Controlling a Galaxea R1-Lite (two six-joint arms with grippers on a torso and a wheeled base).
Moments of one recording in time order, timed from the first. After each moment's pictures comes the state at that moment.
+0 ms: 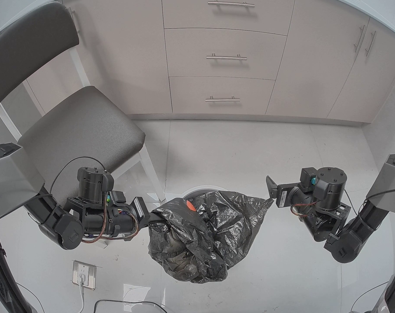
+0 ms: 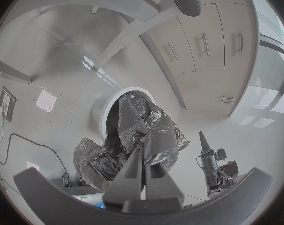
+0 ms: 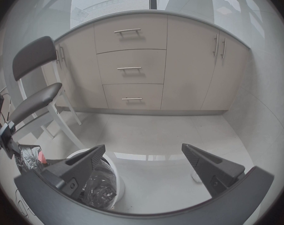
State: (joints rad) left arm -0.35 2.02 -0.65 -0.75 -0.50 -0.93; right arm 0.51 2.05 -0.53 -1.37 -0.47 0.05
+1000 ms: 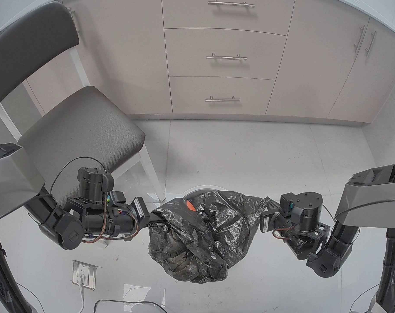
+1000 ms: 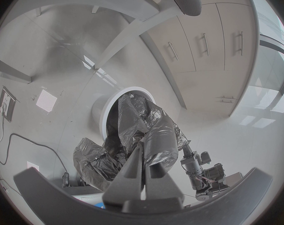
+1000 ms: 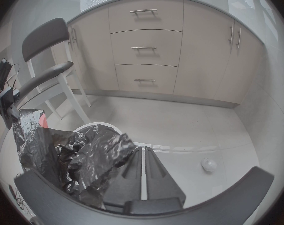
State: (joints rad) left arm -0.35 2.03 -0.65 -0.75 -0.50 -0.93; right arm 0.55 2.24 -0.50 -1.47 -0.41 0.05
